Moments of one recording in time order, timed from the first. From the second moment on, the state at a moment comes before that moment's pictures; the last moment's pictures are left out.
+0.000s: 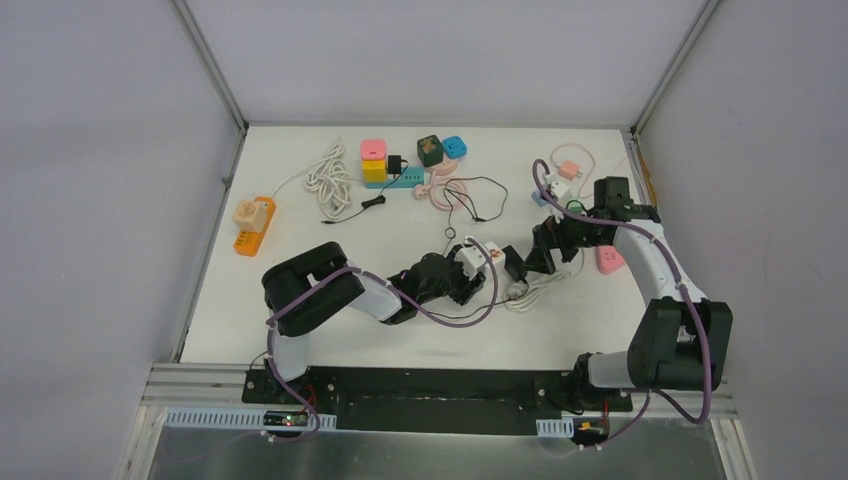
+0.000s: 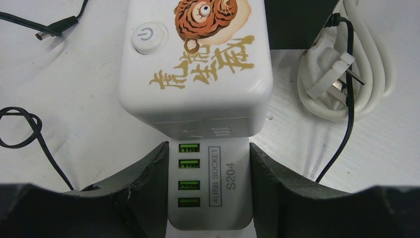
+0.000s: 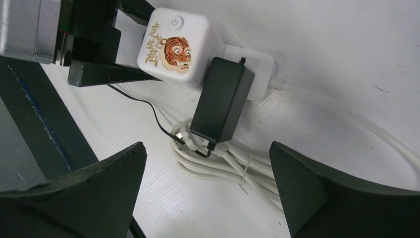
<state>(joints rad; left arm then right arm) -1.02 1.90 0.73 0.91 -0.01 0.06 -0.02 1.36 1.01 -0.88 -0.80 -0.69</state>
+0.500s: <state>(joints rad) -1.02 1.92 0.73 0.96 -0.01 0.05 0.10 1.39 0.97 -0.74 -0.67 -0.53</state>
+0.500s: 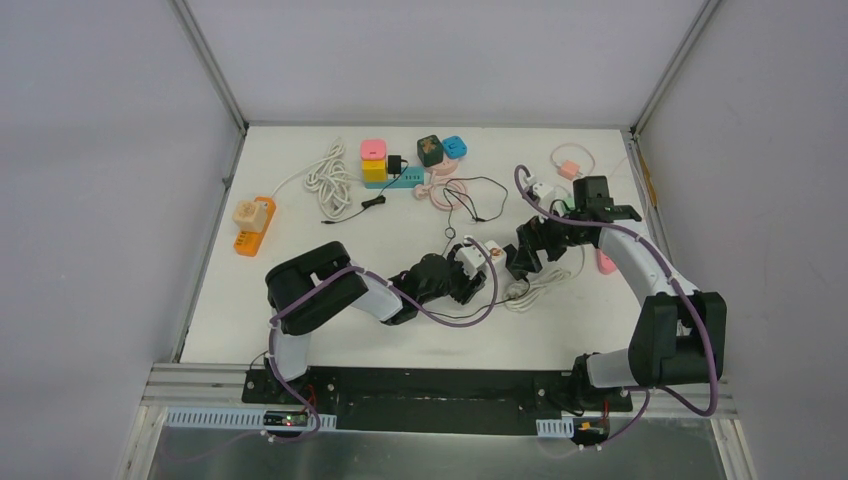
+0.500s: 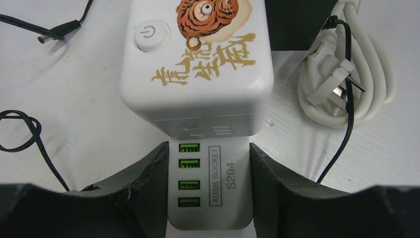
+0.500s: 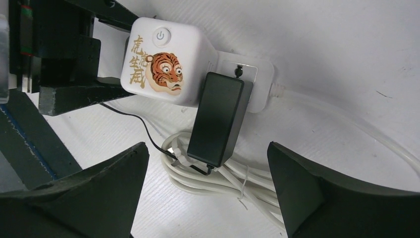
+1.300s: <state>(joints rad) -1.02 1.93 0.73 0.96 -0.01 0.05 0.12 1.39 0.97 -0.73 -0.61 -0.58</state>
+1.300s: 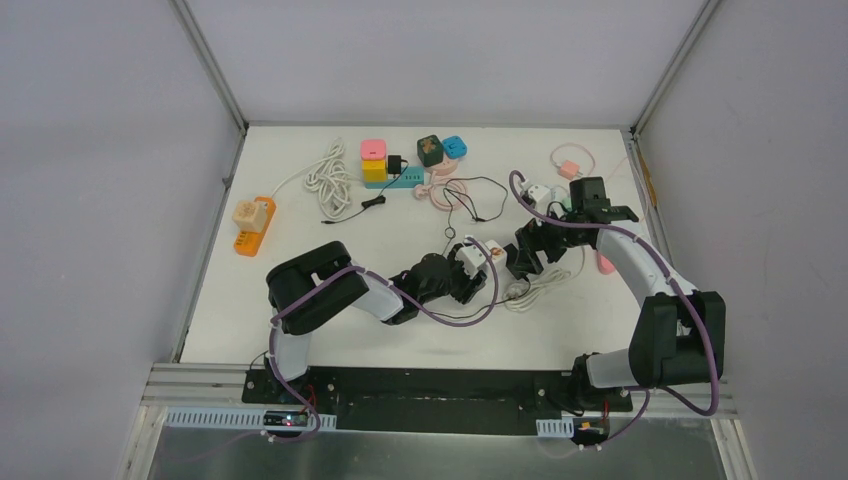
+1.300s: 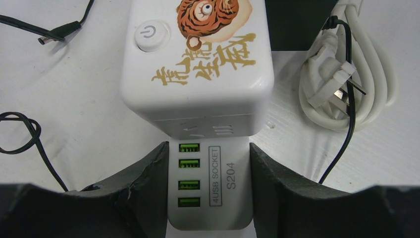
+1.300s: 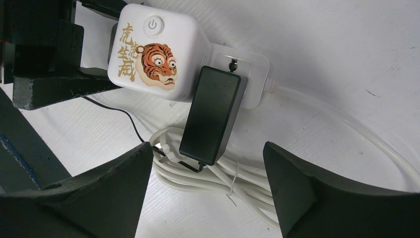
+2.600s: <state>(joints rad) -1.02 1.93 0.73 0.96 -0.01 0.05 0.27 1.47 0.95 -0.63 -0.41 -0.50</state>
